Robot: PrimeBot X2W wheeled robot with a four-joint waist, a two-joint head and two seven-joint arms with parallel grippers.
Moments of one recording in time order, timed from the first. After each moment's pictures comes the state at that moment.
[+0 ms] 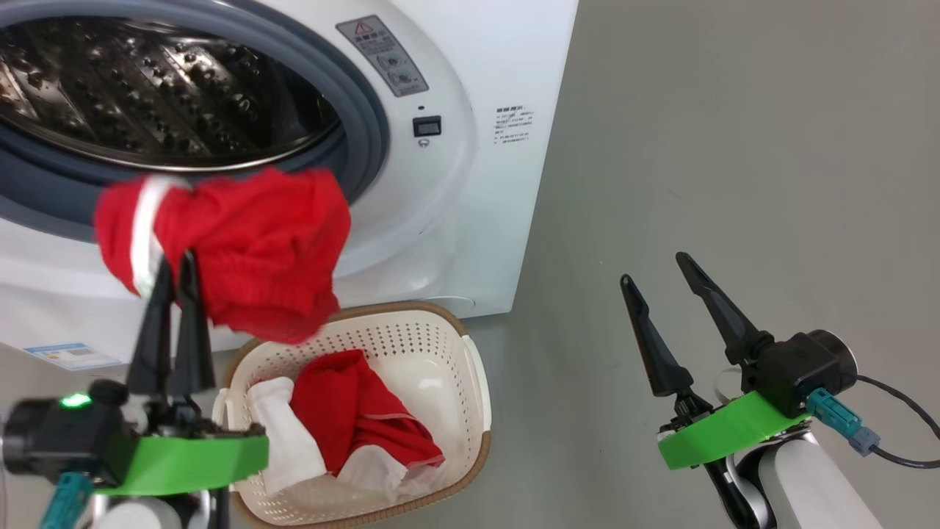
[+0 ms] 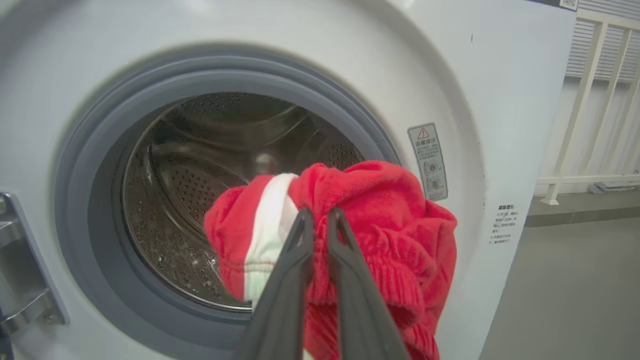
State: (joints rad) left arm -0.21 0.04 0.06 -0.05 -0.12 -0.03 -0.26; right arm -0.21 -0.06 0.17 0.17 0.23 0.13 -0.26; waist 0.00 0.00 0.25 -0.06
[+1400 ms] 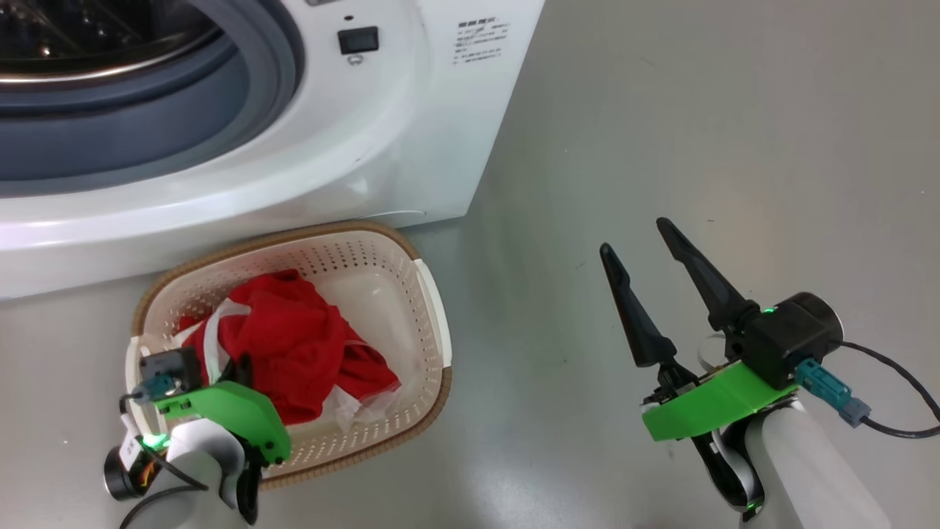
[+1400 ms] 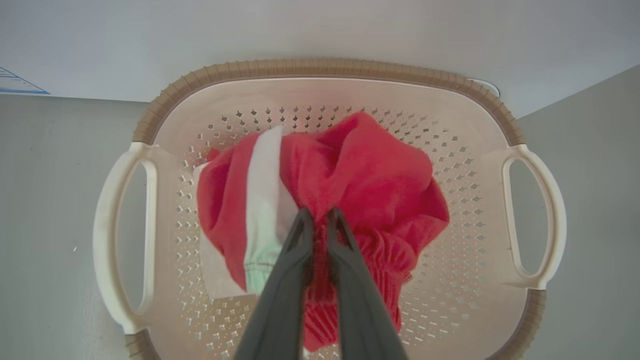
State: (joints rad) left arm -0.67 0.03 -0.02 1.22 -0.34 -0.04 -0.21; right arm -0.28 -0.06 0.21 0.17 0.24 0.13 -0.26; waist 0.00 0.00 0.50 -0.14
